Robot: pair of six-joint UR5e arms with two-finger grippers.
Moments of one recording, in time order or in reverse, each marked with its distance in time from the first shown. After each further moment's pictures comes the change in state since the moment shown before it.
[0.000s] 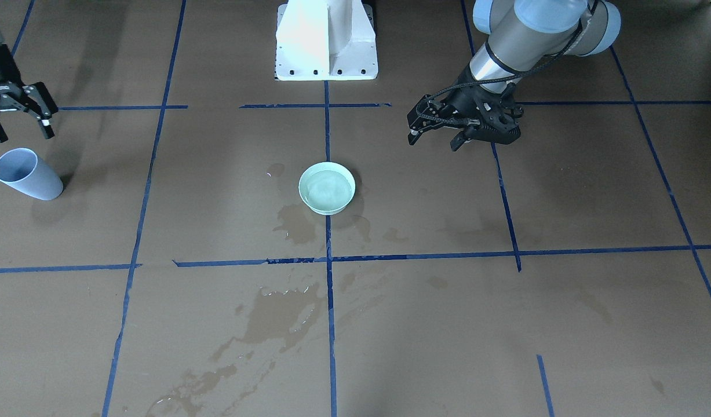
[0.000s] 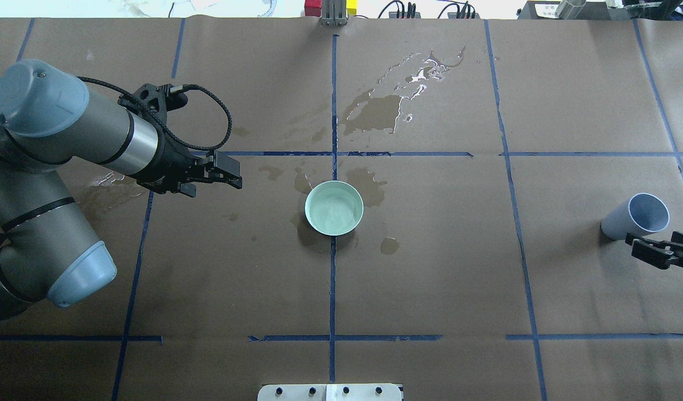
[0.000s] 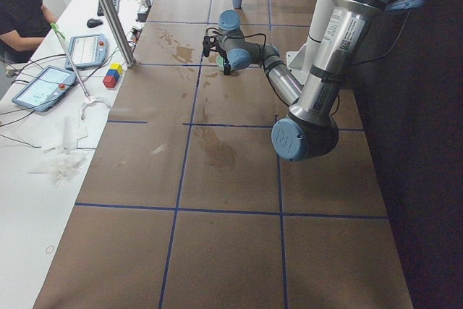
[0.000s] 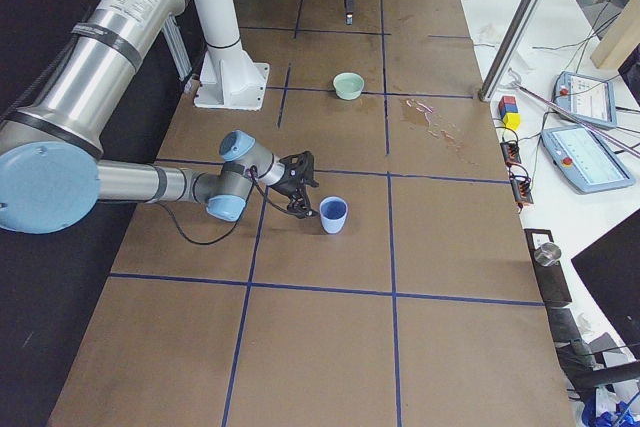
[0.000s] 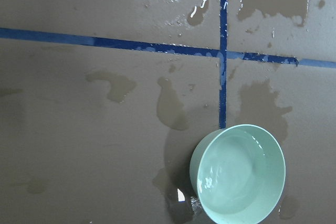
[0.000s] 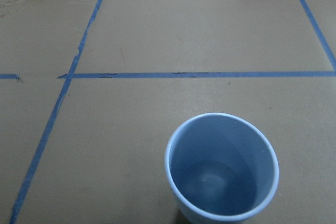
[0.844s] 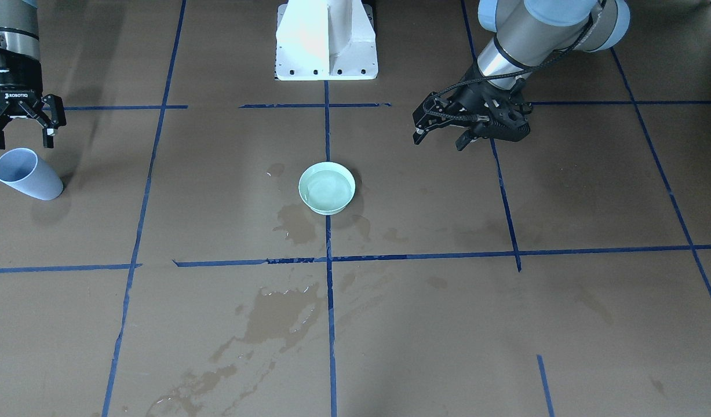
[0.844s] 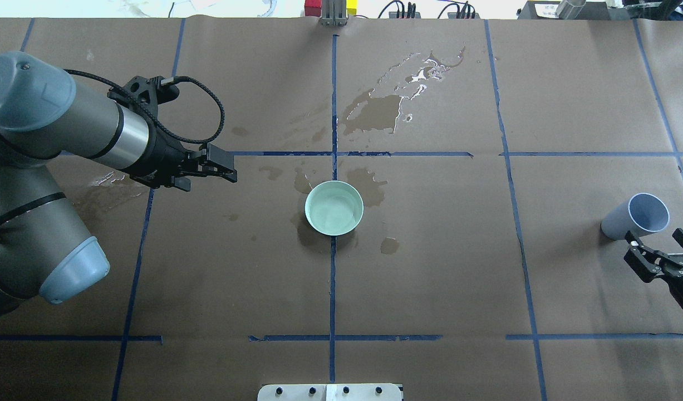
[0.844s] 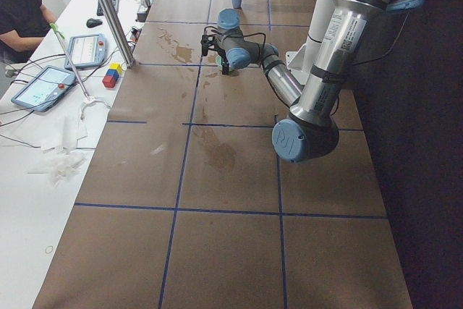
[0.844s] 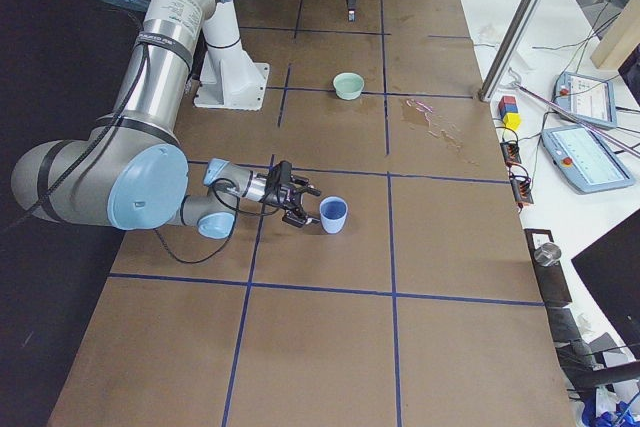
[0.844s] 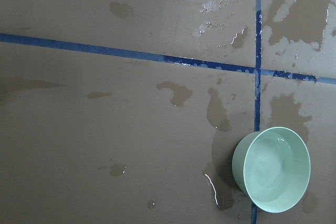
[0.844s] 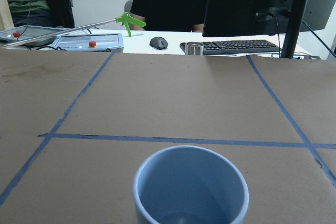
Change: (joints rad) left arm -0.014 0.004 -0.009 0.001 0.000 0.000; right arm -0.254 0.029 -0.166 0.009 -0.572 0.184
